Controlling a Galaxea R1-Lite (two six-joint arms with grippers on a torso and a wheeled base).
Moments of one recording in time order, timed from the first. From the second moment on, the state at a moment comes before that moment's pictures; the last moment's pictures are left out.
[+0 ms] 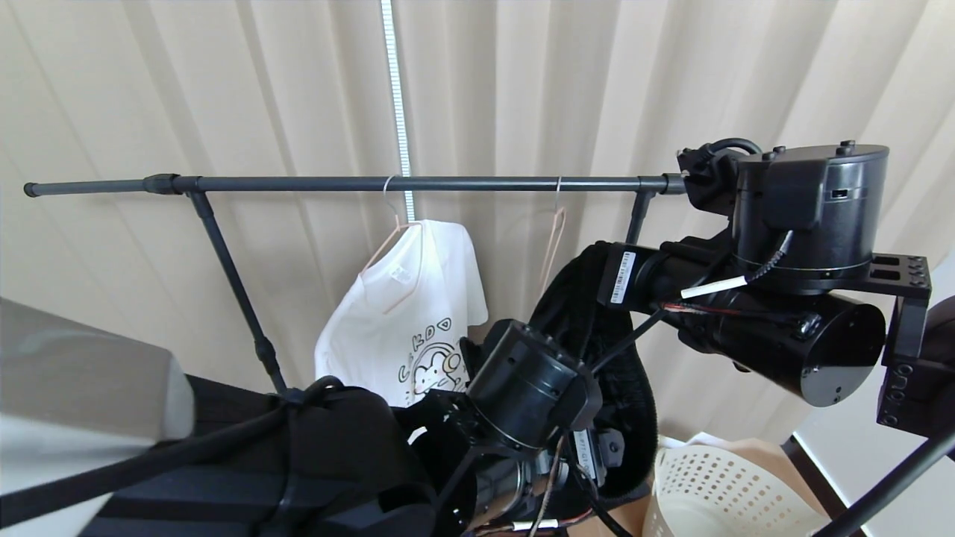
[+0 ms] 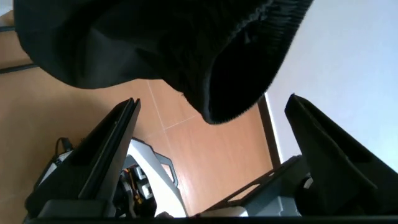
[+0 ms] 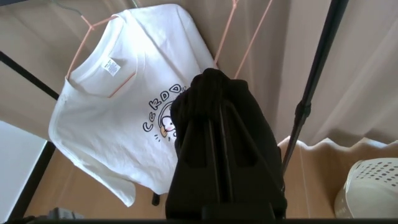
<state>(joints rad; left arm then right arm) -1.00 1.97 -1.12 -0.17 0.15 -0.79 0.75 1.65 -1.03 -0.33 -0.52 0.45</state>
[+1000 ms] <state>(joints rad) -1.04 2.22 -1.24 -0.16 0.36 -0.80 0.78 1.65 -1.03 -0.38 -0.59 0.45</state>
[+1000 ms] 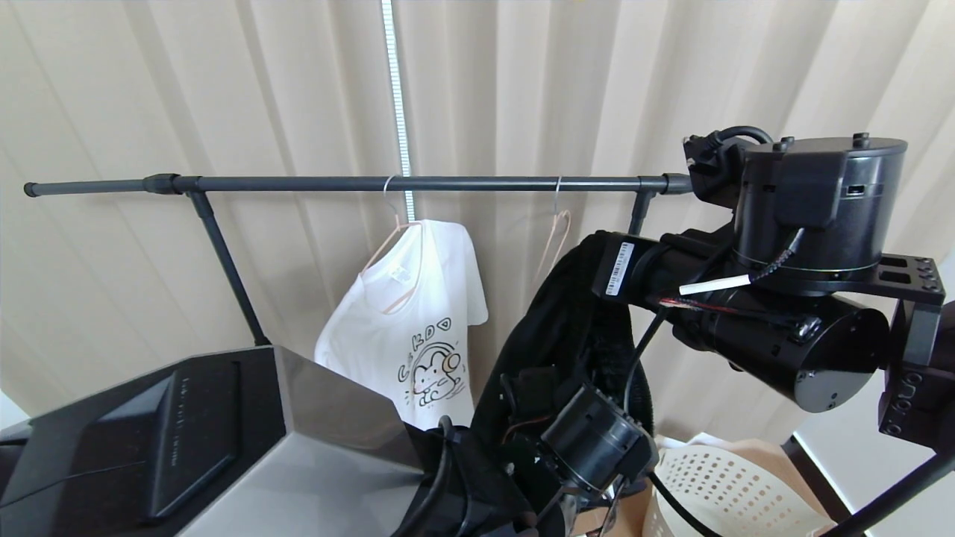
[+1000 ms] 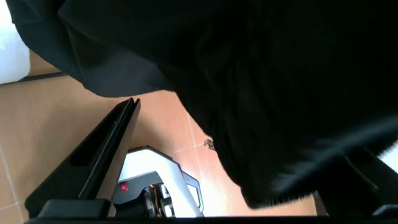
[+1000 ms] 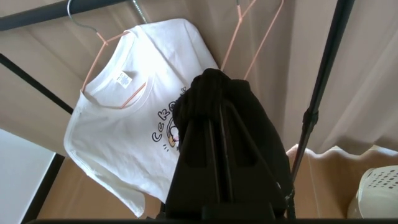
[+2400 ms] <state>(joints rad) -0.92 1.88 -0.97 -0.16 0.44 -0.48 0.65 1.51 -0.95 -0.26 -0.60 0.18</state>
